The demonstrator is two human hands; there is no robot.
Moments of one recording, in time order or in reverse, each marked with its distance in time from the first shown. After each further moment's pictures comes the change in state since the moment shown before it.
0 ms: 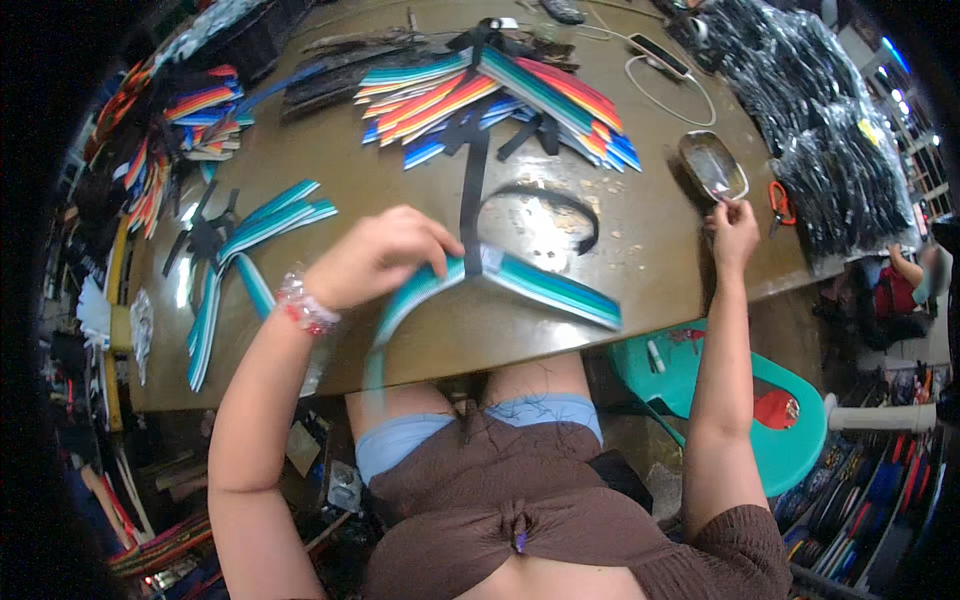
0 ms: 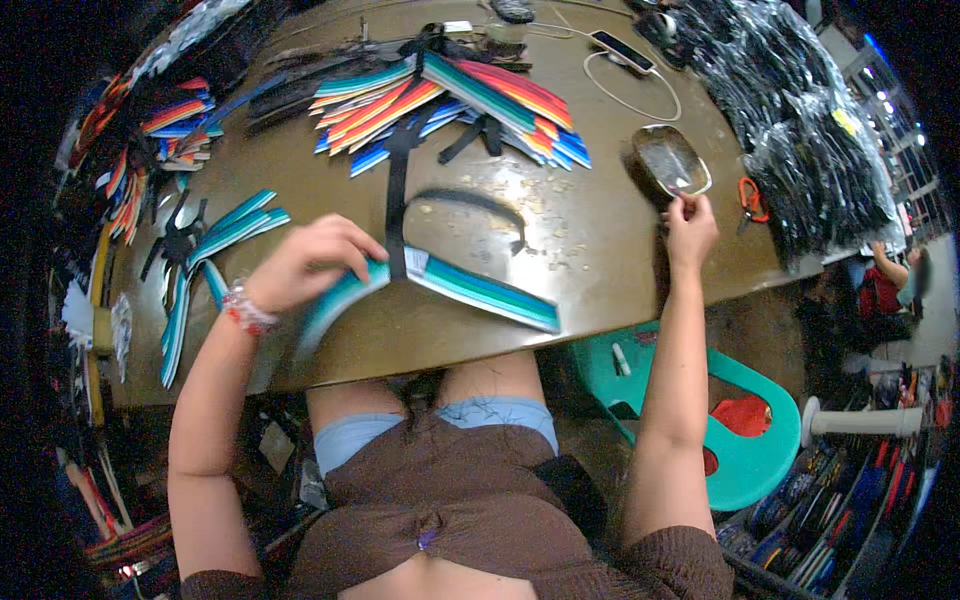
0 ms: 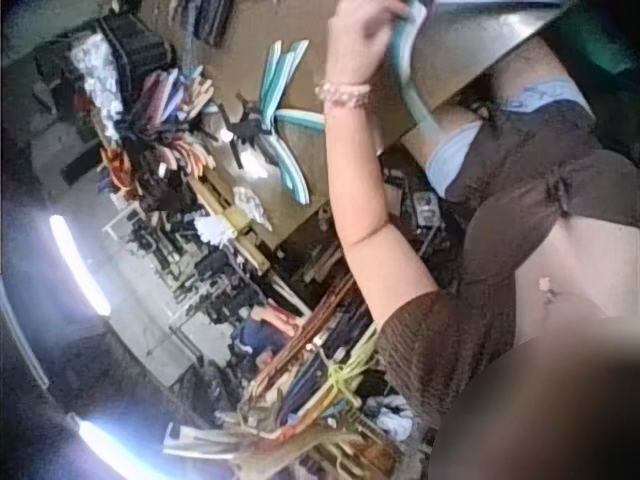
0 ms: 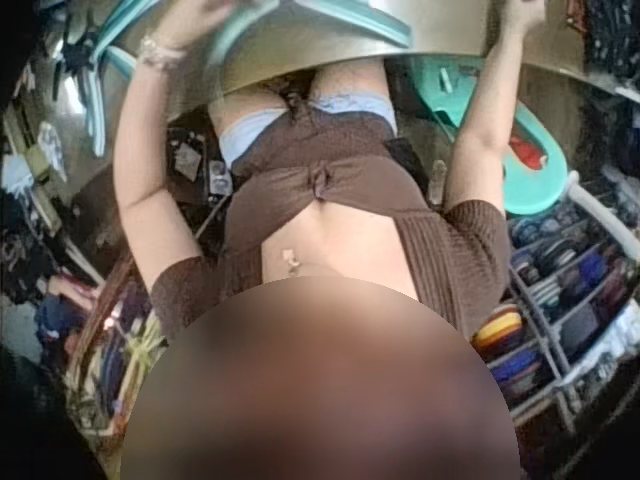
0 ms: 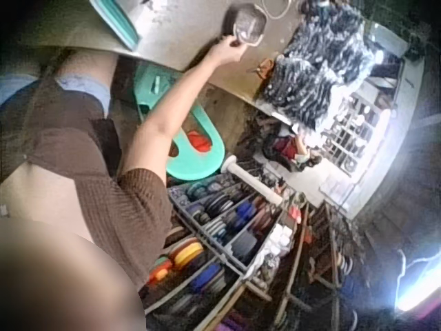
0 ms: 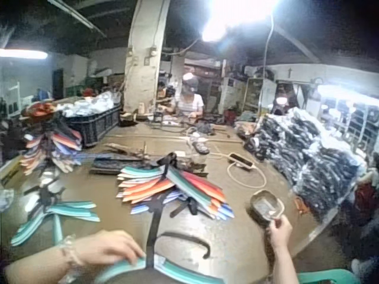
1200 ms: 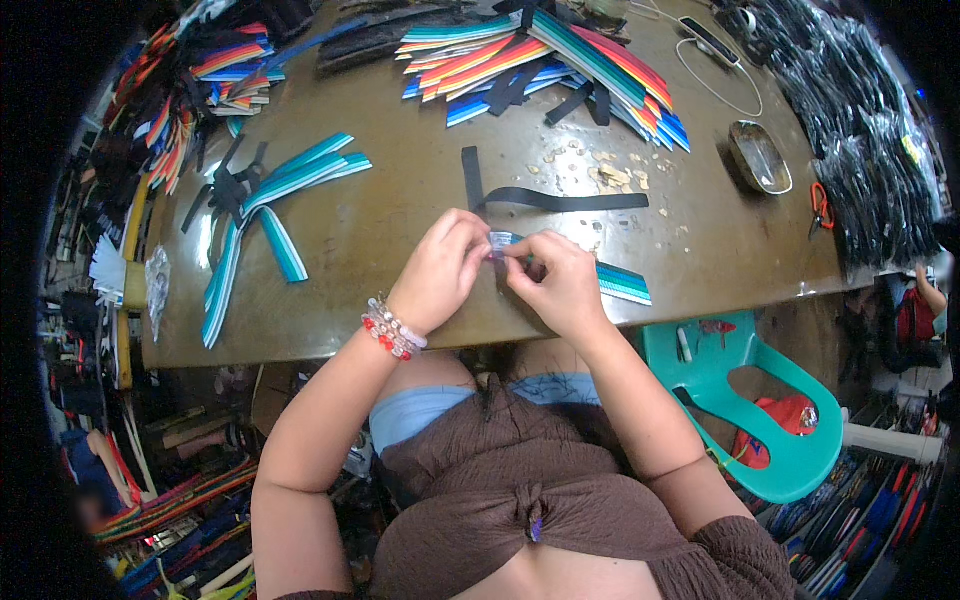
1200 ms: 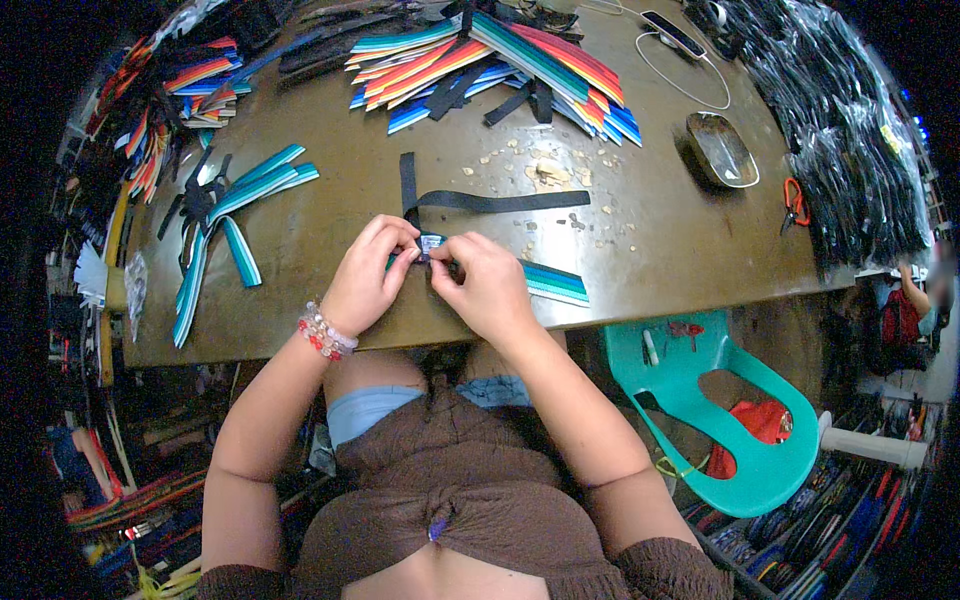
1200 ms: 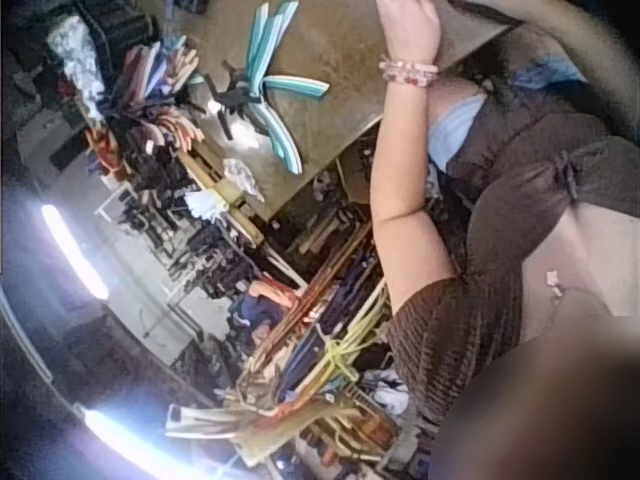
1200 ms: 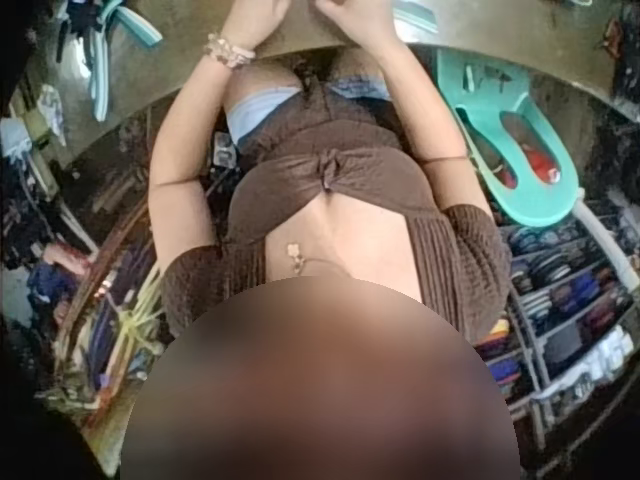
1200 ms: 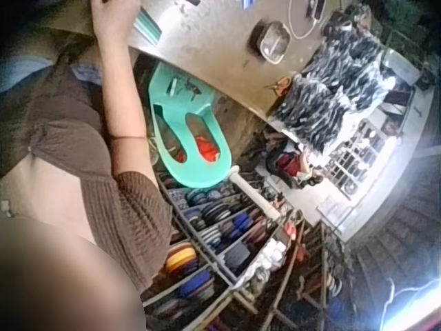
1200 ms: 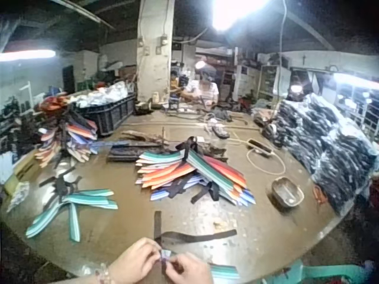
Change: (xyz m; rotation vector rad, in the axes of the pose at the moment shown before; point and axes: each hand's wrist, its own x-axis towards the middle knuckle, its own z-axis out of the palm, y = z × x) left_hand -0.029 -0.013 0.098 0.198 0.466 -0.317; right_hand -0.242 -0.157 0.106 0.186 -0.672 -0.453
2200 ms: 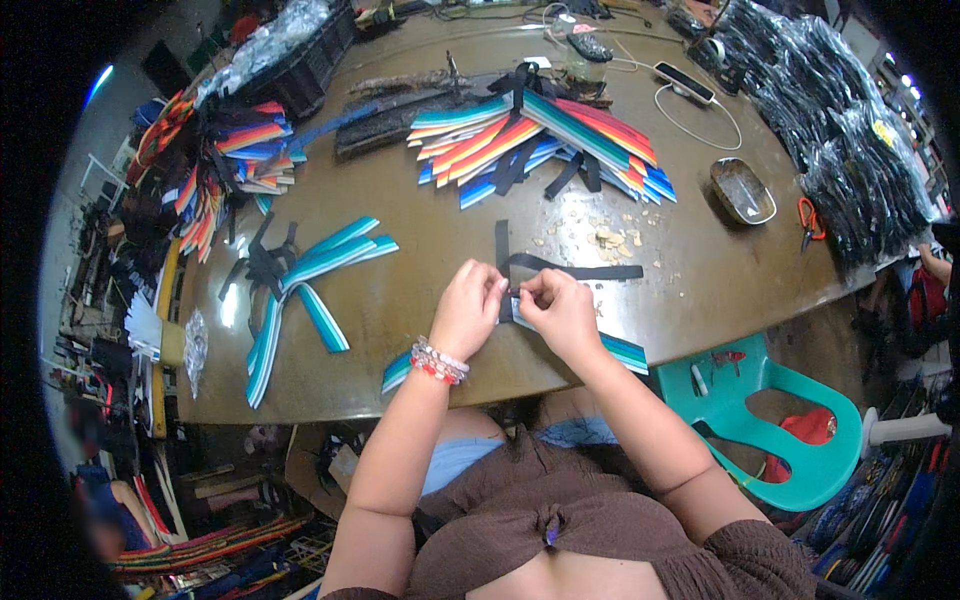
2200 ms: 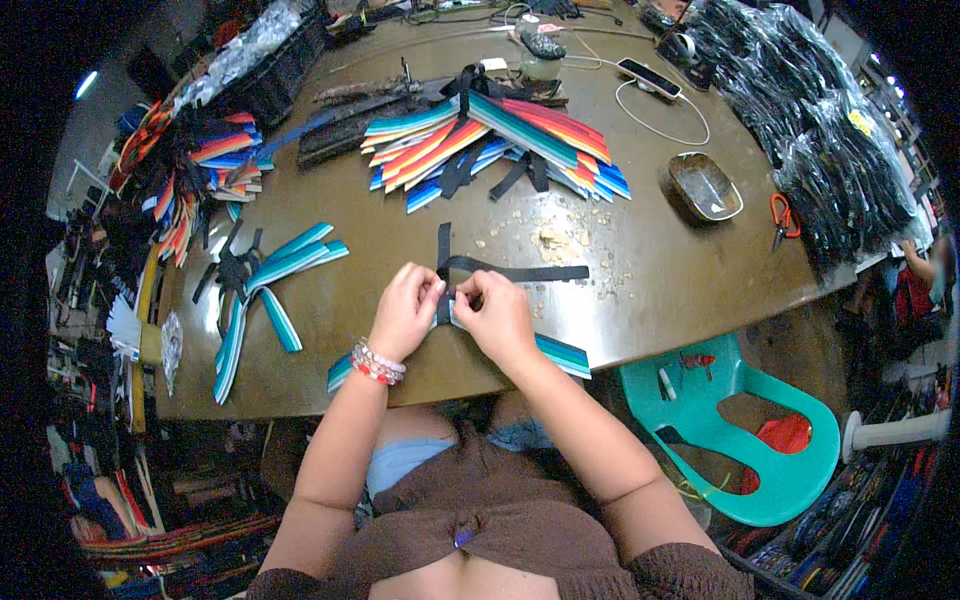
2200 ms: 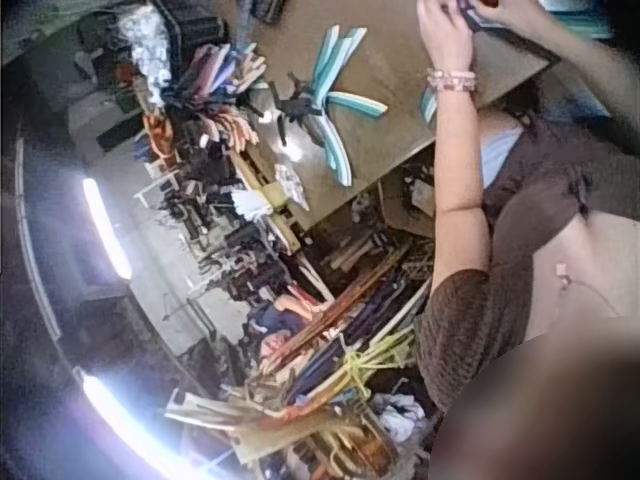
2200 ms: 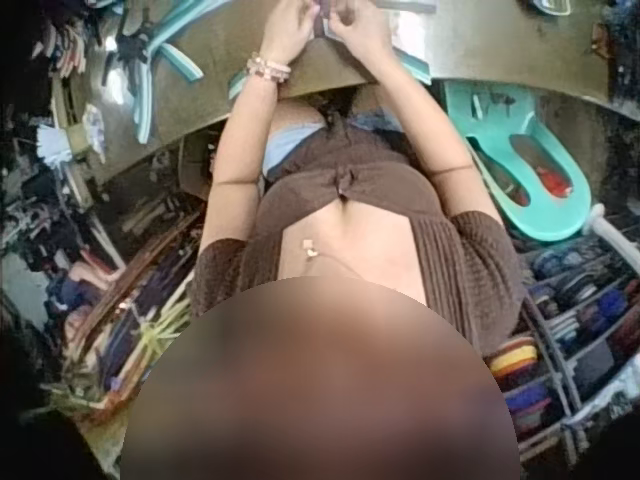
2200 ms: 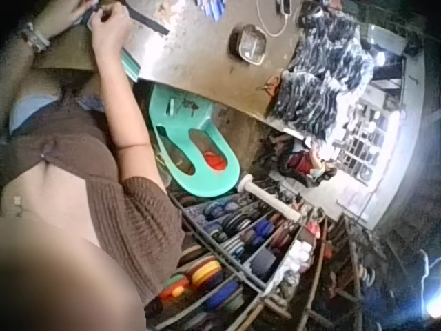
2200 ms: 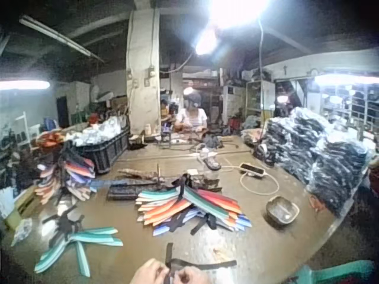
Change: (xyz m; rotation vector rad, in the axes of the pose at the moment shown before) left_hand 0.031 -0.018 0.010 0.014 0.093 -0.158; right_hand 0.029 0.005 0.013 0.073 0.128 0.183
